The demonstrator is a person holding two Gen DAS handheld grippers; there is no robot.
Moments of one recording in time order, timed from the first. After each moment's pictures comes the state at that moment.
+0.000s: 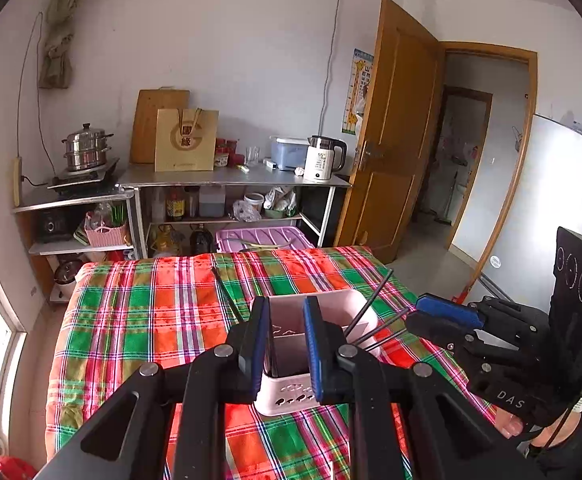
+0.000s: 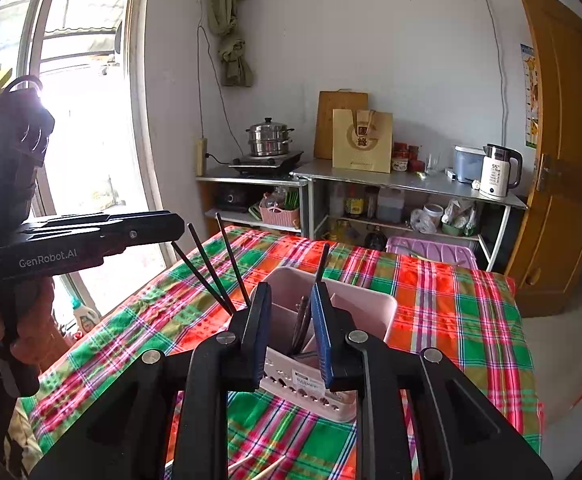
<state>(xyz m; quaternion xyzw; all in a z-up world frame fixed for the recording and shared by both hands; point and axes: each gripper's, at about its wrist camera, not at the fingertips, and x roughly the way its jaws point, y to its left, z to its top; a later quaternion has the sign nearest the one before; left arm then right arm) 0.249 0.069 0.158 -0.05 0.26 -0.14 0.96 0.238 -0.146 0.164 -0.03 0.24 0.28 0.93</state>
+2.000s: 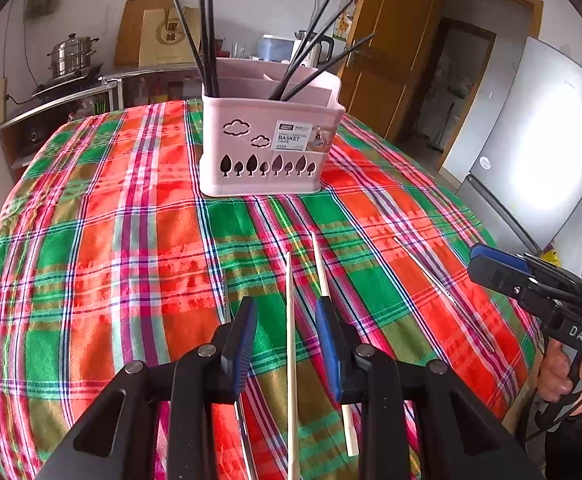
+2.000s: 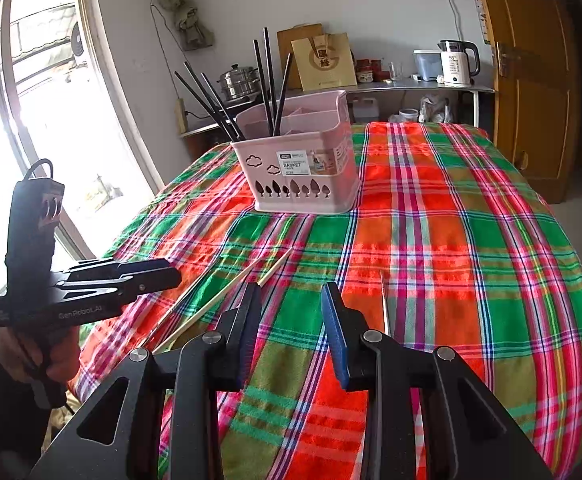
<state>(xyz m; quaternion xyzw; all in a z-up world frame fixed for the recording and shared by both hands) 0.151 0.025 -0.018 -0.03 0.41 -0.17 0.90 0.119 -0.219 0.041 0.05 0.36 0.25 0.90</state>
